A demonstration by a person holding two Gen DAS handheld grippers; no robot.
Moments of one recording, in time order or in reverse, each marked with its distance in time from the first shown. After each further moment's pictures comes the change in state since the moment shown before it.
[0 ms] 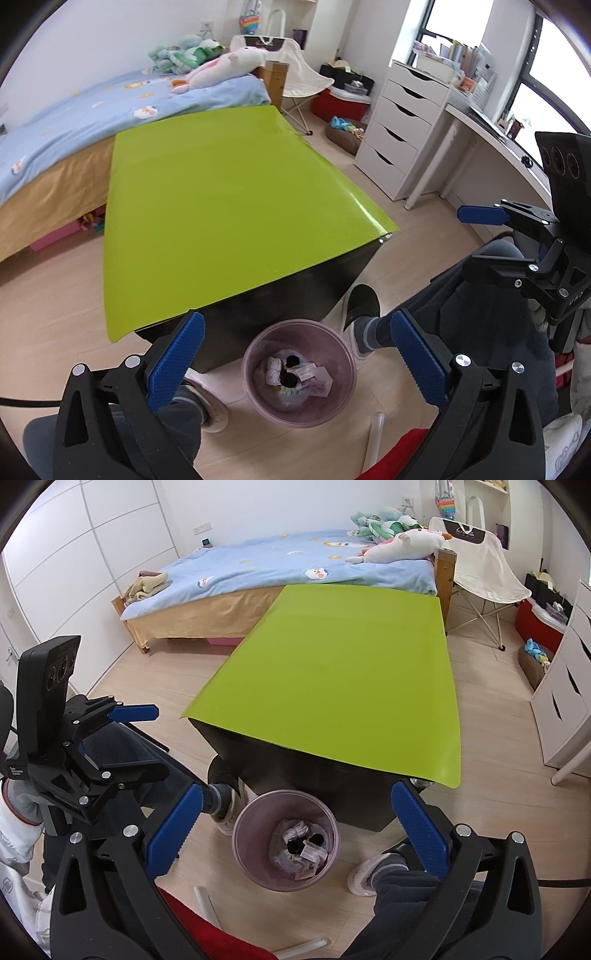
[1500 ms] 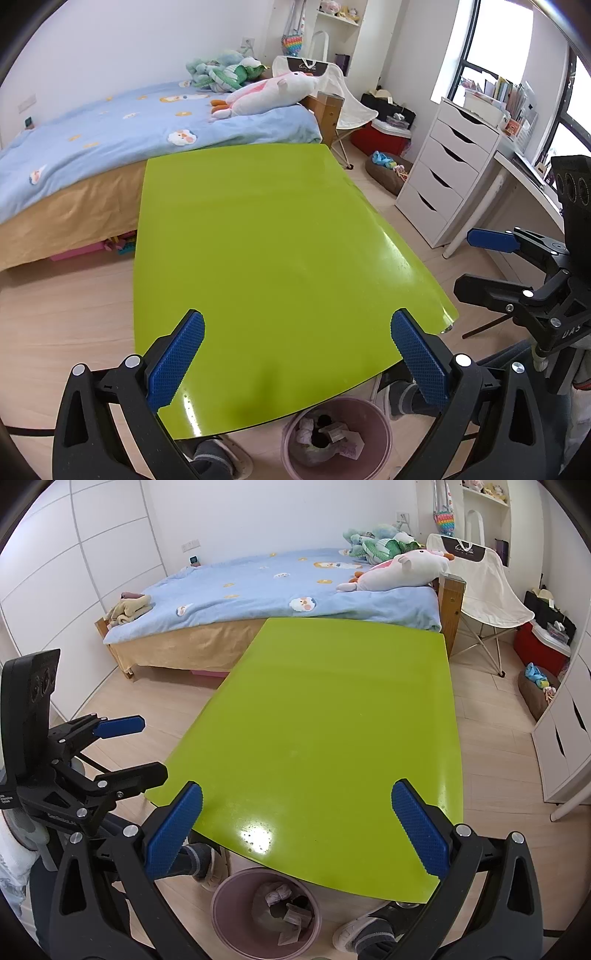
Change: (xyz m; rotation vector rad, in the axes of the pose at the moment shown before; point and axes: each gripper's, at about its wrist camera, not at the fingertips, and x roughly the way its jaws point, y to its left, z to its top) left arm 0.033 0.057 0.087 -0.082 -0.094 0.101; right arm 0.067 -0.025 0.105 -0.004 -0.065 -0.035
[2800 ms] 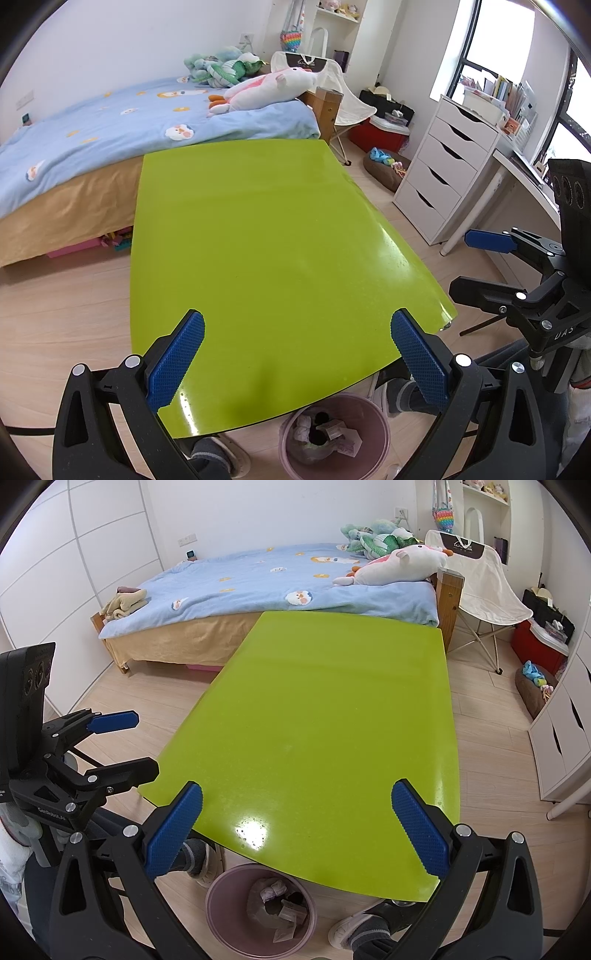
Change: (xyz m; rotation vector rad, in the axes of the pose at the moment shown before) left arm 0.005 -0.002 -0.004 -0.004 0.017 -0.007; right arm 0.008 -0.003 -0.006 -0.001 0.016 -0.012
